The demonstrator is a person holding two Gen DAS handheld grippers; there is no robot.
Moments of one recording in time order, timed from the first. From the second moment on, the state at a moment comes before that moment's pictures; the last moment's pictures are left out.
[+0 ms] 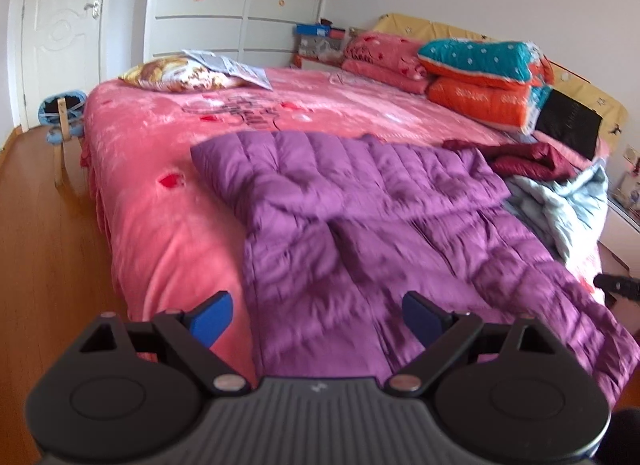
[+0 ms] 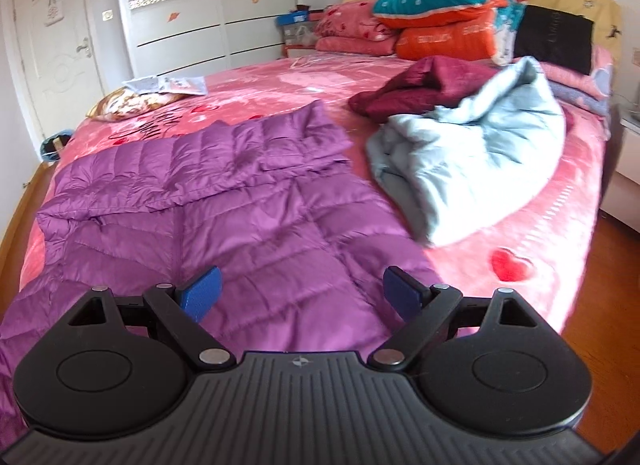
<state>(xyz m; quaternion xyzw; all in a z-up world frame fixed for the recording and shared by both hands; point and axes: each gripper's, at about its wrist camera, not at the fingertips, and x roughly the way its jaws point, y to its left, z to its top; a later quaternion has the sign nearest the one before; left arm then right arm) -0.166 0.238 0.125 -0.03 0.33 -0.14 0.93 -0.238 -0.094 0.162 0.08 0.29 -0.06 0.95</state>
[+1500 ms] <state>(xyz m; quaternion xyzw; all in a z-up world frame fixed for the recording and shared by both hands) -0.242 0.240 0.098 -0.17 0.45 -0.18 0.86 -0.361 -0.209 0.087 0.19 0.36 -0.06 0.91</state>
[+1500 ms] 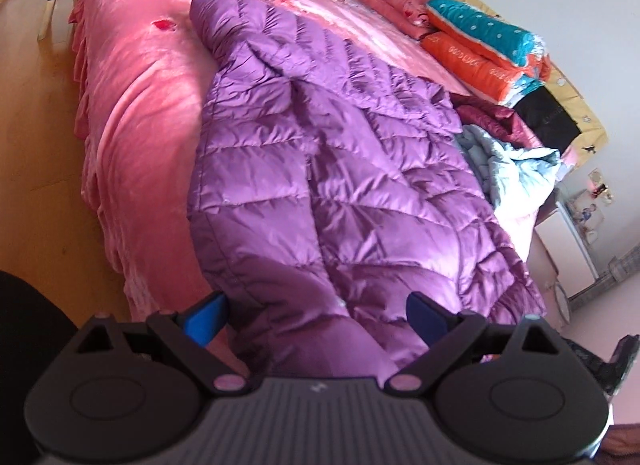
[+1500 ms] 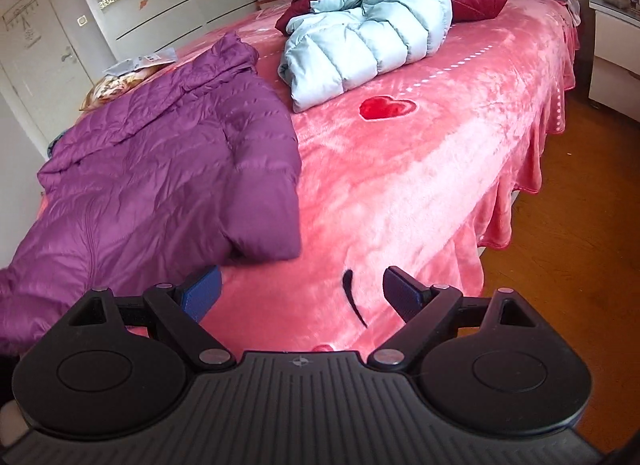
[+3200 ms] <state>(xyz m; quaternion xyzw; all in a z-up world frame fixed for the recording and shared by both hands) -0.262 0.175 0.086 0.07 0.46 -0.14 0.87 -0.296 -0.213 0.098 0.15 0.27 -0.17 0.93</state>
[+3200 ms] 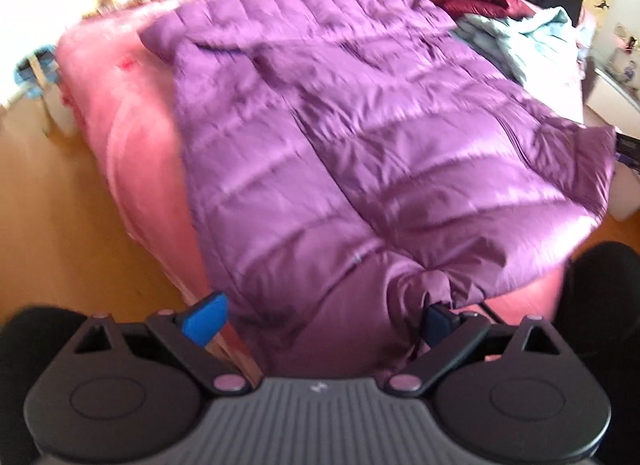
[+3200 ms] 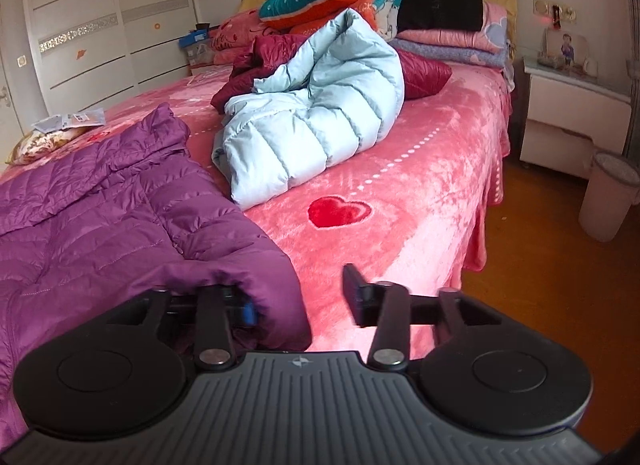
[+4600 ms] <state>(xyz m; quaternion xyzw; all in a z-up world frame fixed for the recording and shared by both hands) -0.223 0.196 0.147 0.14 0.38 -0.07 0.91 -0.272 -0.169 0.140 -0.30 0.28 -0.17 0.90</state>
